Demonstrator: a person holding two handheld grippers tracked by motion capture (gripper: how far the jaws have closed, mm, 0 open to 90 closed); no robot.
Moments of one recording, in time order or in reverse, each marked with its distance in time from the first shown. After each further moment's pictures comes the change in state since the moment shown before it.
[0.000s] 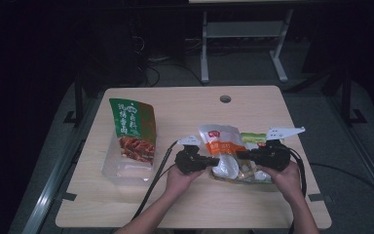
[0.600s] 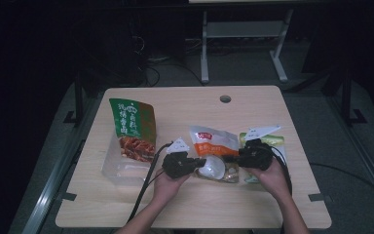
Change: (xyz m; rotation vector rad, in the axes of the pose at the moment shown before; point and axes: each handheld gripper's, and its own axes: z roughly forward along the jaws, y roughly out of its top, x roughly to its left) left arm -0.008 -0.015 -0.034 -0.017 0.145 0.075; right arm 0.014 0.014 0.043 0.134 -0.032 -0.043
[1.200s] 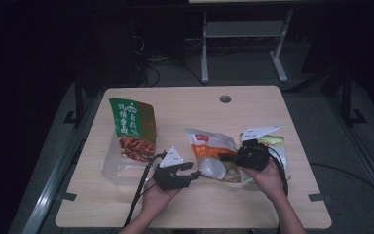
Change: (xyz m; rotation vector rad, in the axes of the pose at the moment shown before) left arm -0.022 -0.019 -0.035 0.041 0.100 0.093; right arm 0.016 0.009 -0.002 -0.049 0.008 -0.002
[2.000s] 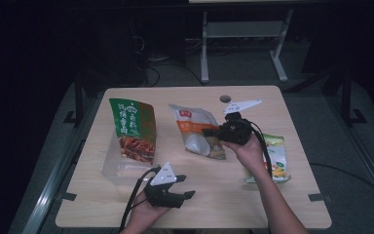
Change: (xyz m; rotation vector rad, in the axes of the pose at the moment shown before) left arm -0.013 -0.026 -0.022 0.030 -0.072 0.078; right arm -0.010 0.074 0.029 -0.056 0.009 -0.016
